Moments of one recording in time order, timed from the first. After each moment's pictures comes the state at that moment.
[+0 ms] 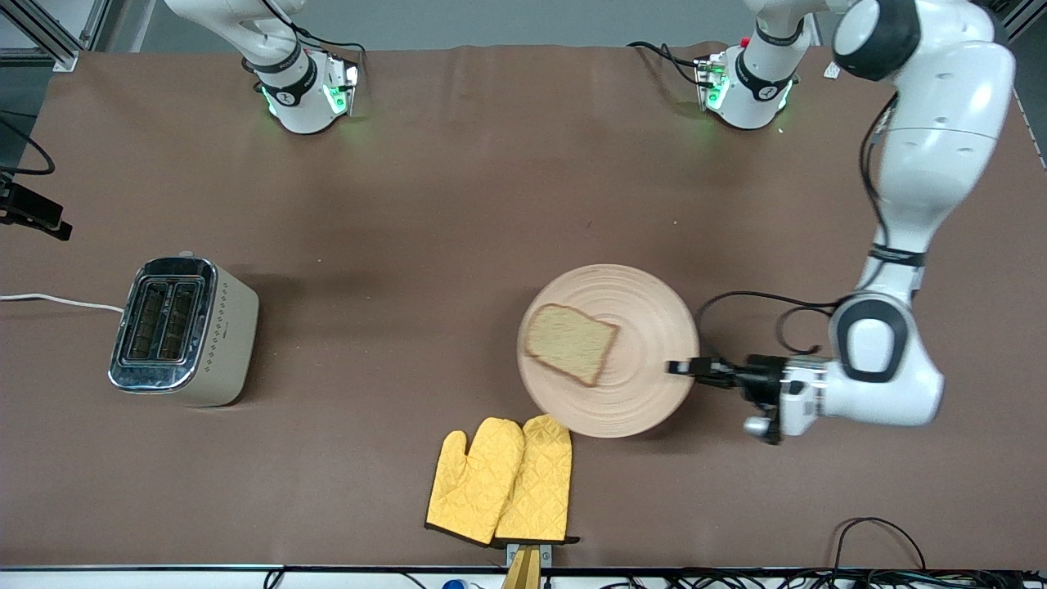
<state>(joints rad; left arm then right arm) 0.23 0.89 -0.32 -1.29 -0.76 1.73 0.52 0.06 0.06 -0.21 -1.49 -0.03 1.53 -0.12</state>
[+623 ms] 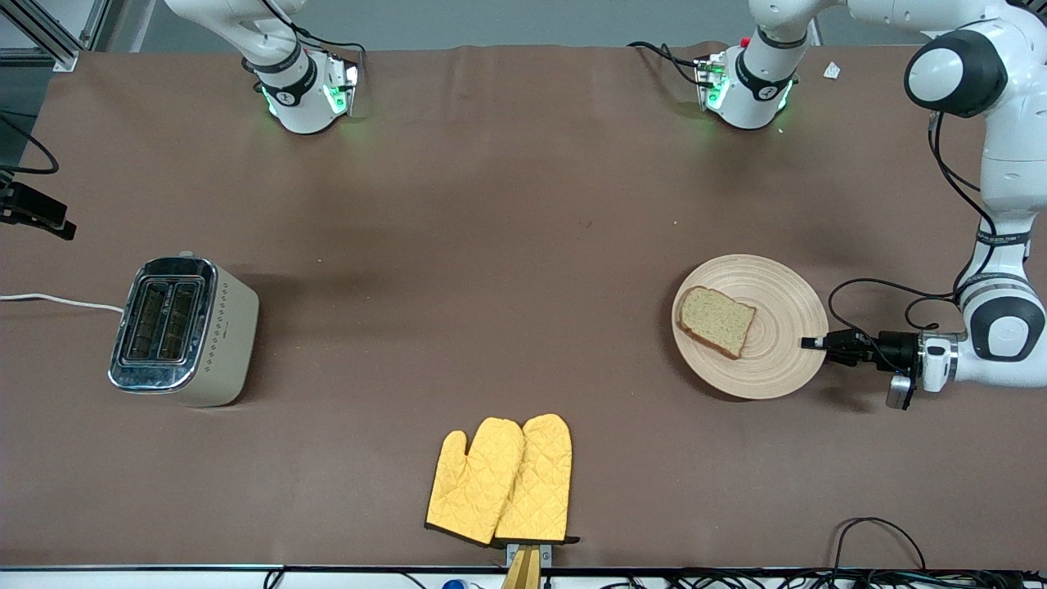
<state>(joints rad) 0.53 1.05 -0.22 -1.28 -0.64 1.57 0.92 0.06 0.06 -0.20 -1.49 -0.03 1.53 -0.12</state>
